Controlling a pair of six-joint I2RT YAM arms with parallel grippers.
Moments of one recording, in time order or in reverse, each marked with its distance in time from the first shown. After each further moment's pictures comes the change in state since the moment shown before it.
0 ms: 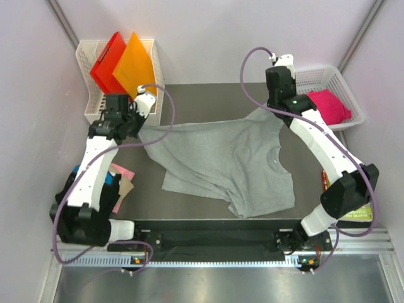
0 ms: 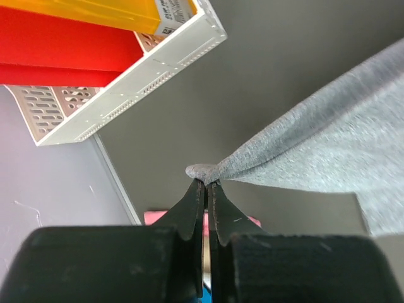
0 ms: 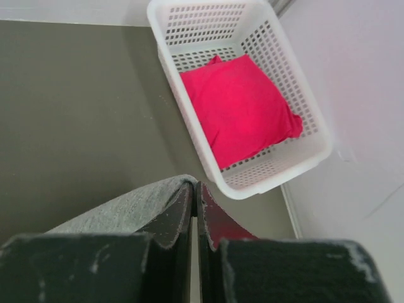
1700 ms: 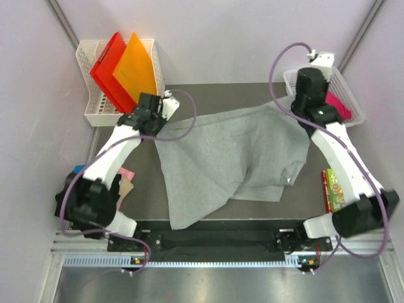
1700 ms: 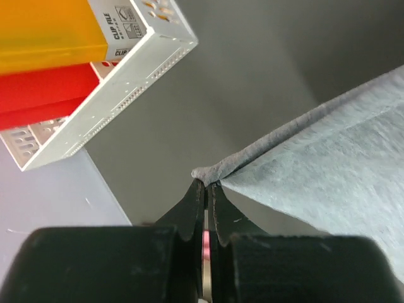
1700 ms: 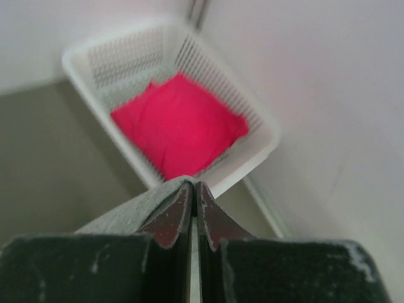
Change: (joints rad) left arm -0.204 0.171 0.010 0.047 -0.209 -0.042; right arm -0.138 -0.220 -0.148 0.158 0.091 0.006
